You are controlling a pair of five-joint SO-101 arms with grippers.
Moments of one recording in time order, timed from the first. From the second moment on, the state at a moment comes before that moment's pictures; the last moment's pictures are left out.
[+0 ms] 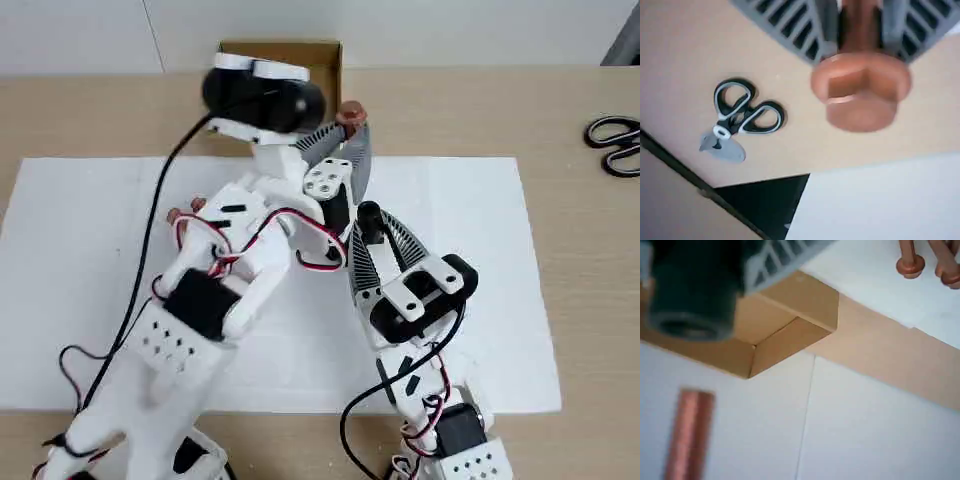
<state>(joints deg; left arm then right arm) 29.8 -35.7 25.3 32.5 22.6 -23.0 -103.1 95.9 9.3 3.4</state>
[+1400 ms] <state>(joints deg) 33.0 -37.7 34.9 25.0 23.0 -22.5 -103.0 95.9 9.3 3.4</state>
